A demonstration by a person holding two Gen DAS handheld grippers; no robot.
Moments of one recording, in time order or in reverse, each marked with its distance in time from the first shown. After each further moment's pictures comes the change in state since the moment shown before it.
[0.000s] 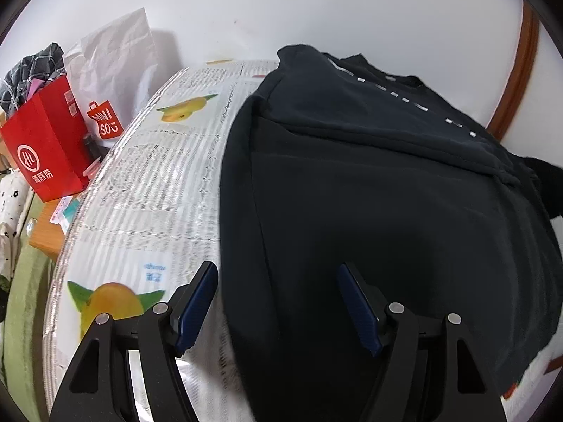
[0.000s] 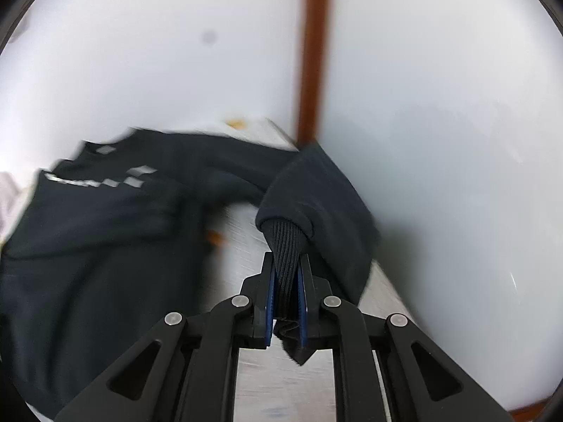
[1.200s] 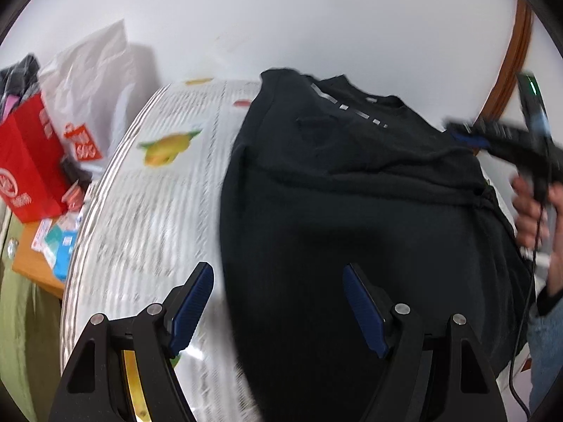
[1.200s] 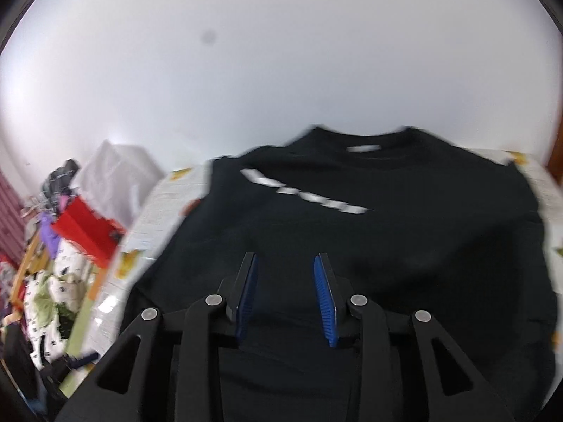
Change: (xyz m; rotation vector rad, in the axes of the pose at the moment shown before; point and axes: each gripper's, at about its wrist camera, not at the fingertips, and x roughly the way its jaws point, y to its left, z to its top) left arm 0.000 0.004 0.053 0.023 -0.008 -0.116; right arm 0.068 0.319 0.063 -0.152 0.083 0.550
